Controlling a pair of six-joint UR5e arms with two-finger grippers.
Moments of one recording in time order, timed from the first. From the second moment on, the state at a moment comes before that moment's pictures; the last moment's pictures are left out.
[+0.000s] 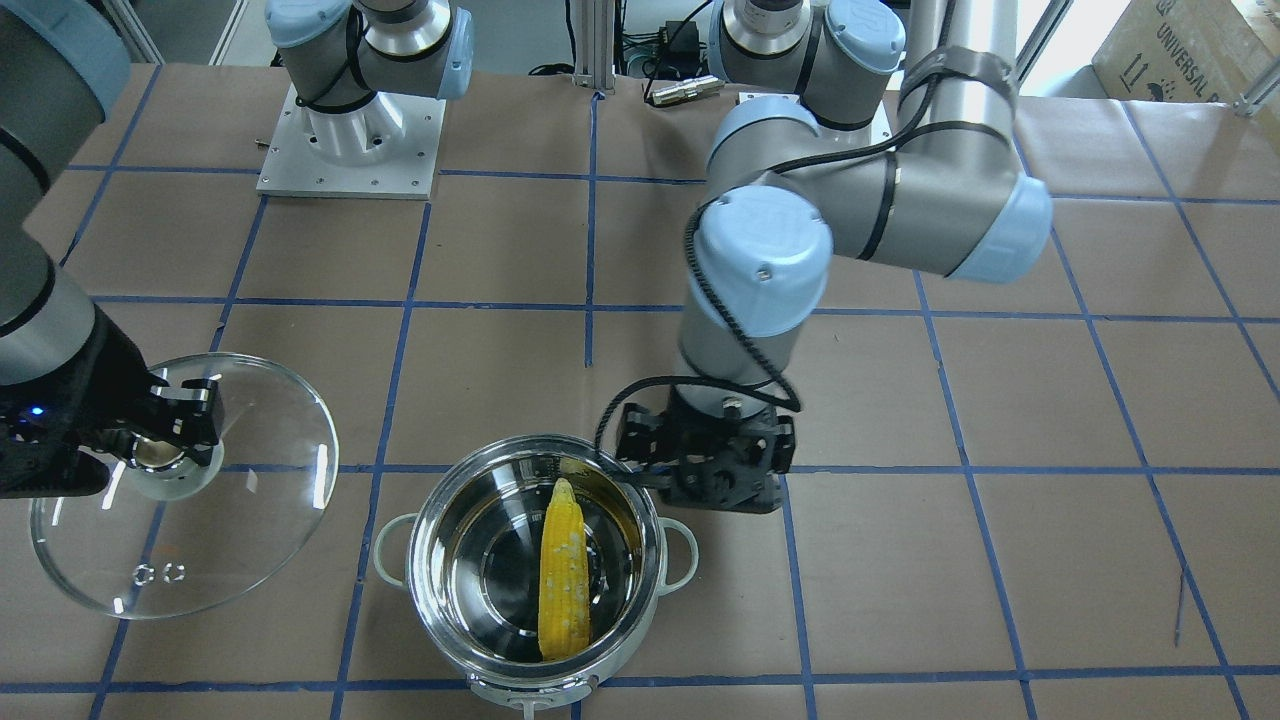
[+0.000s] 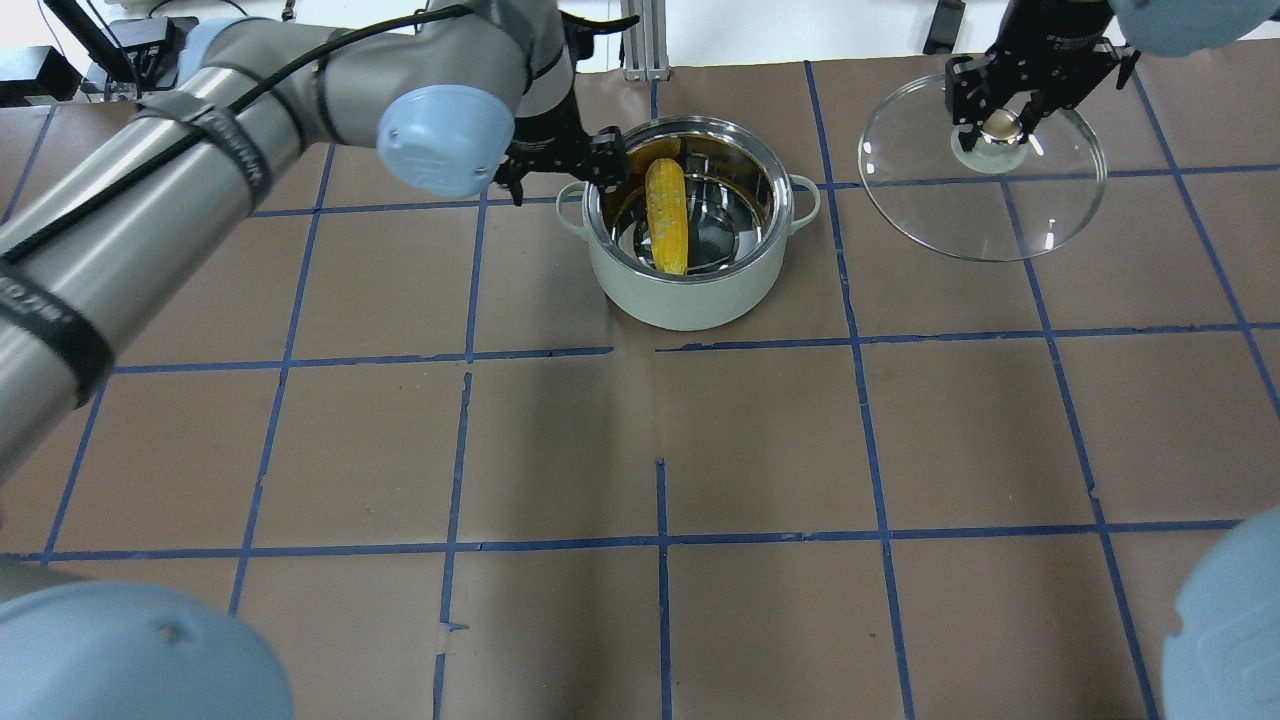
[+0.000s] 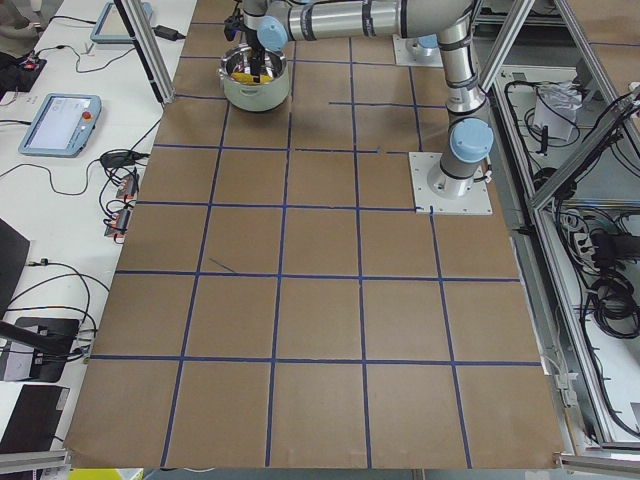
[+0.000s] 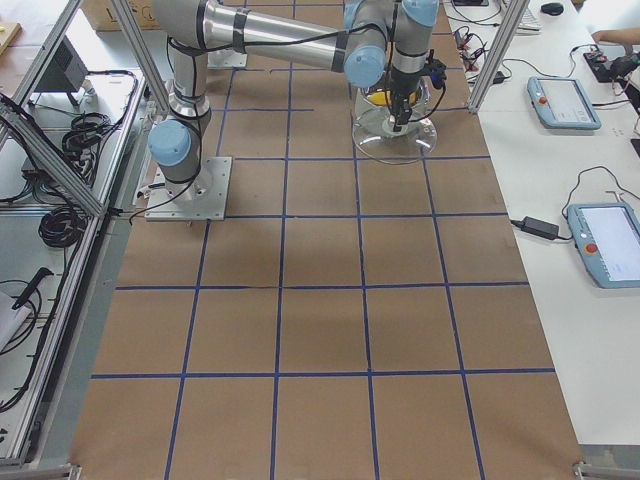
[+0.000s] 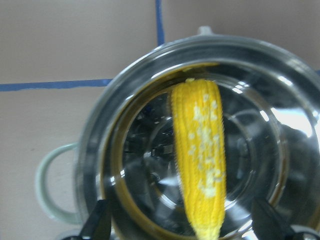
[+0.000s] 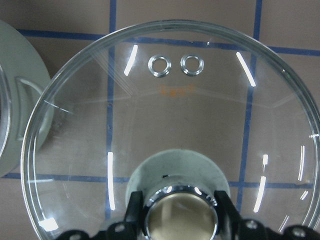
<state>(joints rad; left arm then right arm) -1.75 -1.97 -1.46 -1.23 1.57 -0.11 1.47 -1.25 1.34 -1.71 -1.61 -0.16</state>
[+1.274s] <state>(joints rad) -1.62 -1.79 -1.41 -1.54 1.58 -0.08 1.83 -0.91 0.96 -1.68 -1.56 0.33</state>
